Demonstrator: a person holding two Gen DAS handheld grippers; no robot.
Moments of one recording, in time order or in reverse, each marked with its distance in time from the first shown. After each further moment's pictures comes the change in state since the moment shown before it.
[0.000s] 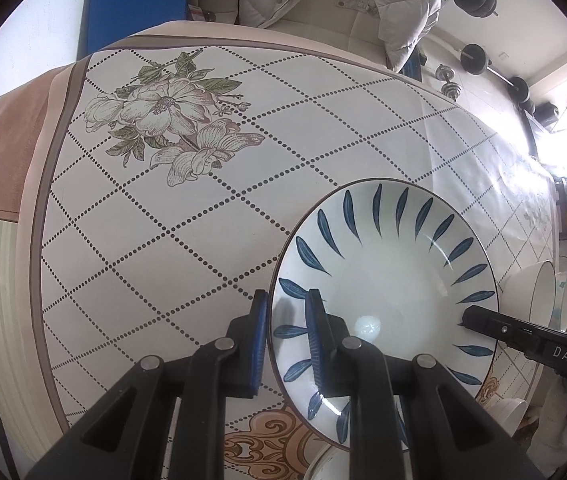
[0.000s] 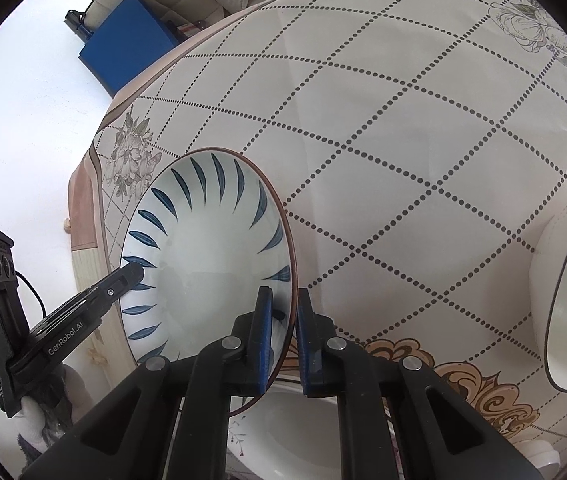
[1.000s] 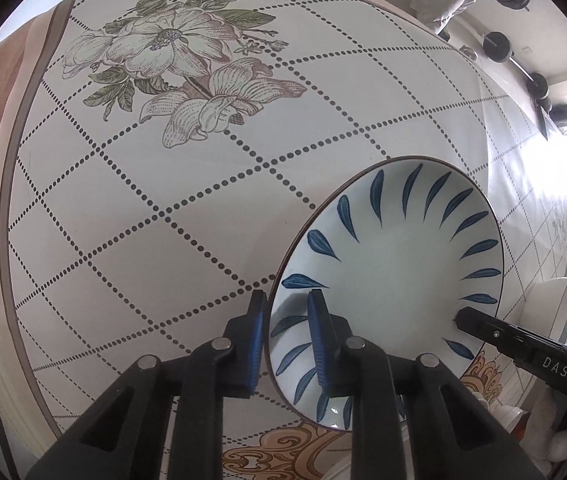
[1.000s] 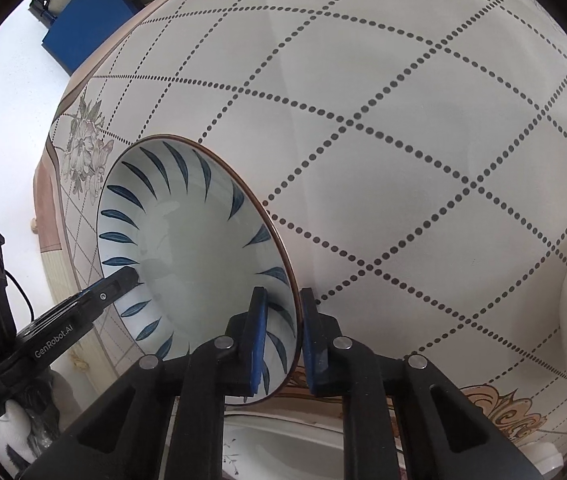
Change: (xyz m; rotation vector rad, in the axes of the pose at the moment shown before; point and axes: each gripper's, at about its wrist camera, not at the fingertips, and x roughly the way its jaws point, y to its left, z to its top) left arm 0.063 0.009 0.022 -0.080 0.158 -0.014; right arm 0.060 0.005 0.018 0.053 0.088 -0.079
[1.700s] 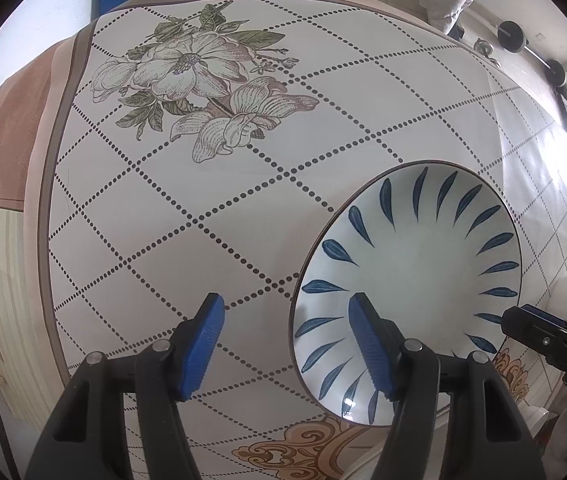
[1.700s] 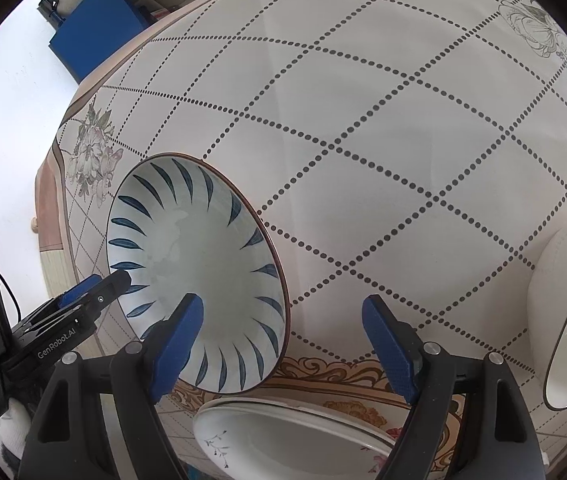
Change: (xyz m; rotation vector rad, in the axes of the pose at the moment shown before) left arm -0.023 0.001 -0.011 0.033 -0.018 0.136; right arm -0.023 0.000 -0.002 -0.039 -0.046 -0.039
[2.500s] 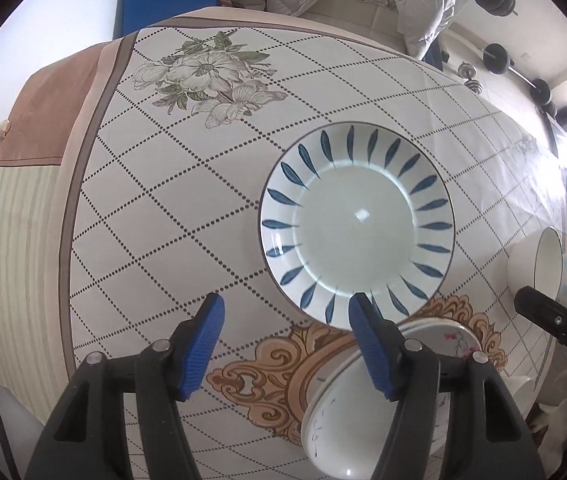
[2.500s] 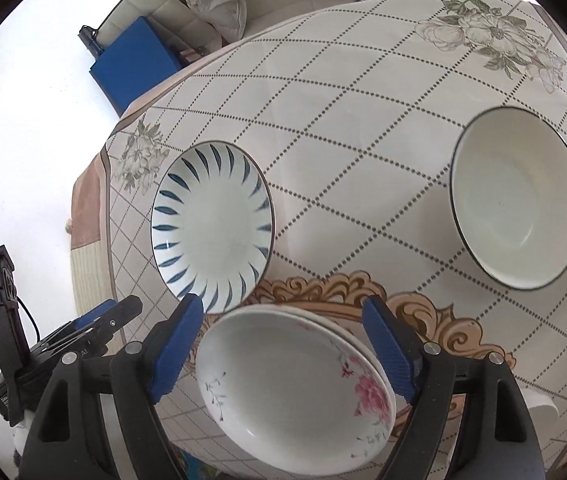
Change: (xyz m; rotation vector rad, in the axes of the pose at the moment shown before) left arm -0.061 -0.005 -0.075 -0.041 -0.116 -0.034; right arm -0.084 -0.031 -0.084 -0.015 -0.185 0.075
